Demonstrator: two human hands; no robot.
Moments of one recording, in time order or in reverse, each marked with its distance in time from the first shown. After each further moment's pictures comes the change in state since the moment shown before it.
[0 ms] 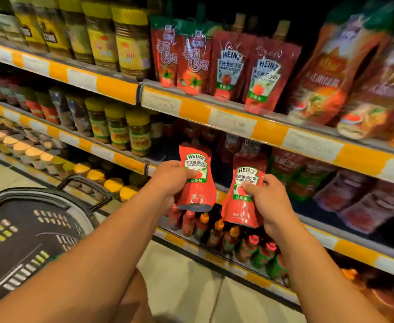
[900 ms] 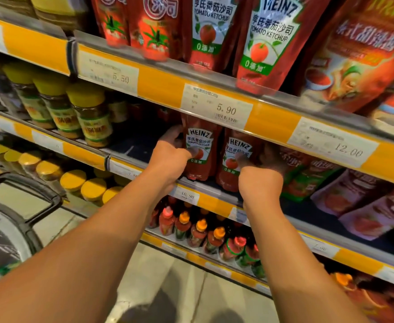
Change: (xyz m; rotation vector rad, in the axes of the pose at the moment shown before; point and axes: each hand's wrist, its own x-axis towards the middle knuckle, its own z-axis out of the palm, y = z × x) left_hand 0.102 -0.010 0.059 0.035 -0.009 0.261; right_hand 0.077 -0.001 0.021 0.171 0.240 -0.243
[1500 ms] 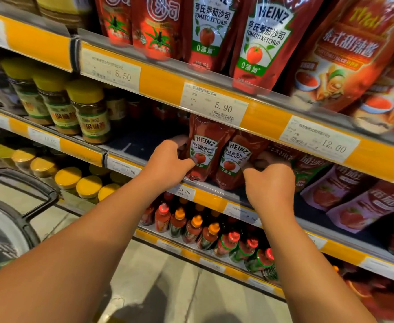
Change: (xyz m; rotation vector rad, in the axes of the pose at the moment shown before) left_hand -0.020 0.001 -0.014 0.501 -0.183 0.196; right_hand -0.010 -0.016 -0.042 -0.760 0.026 -0.084
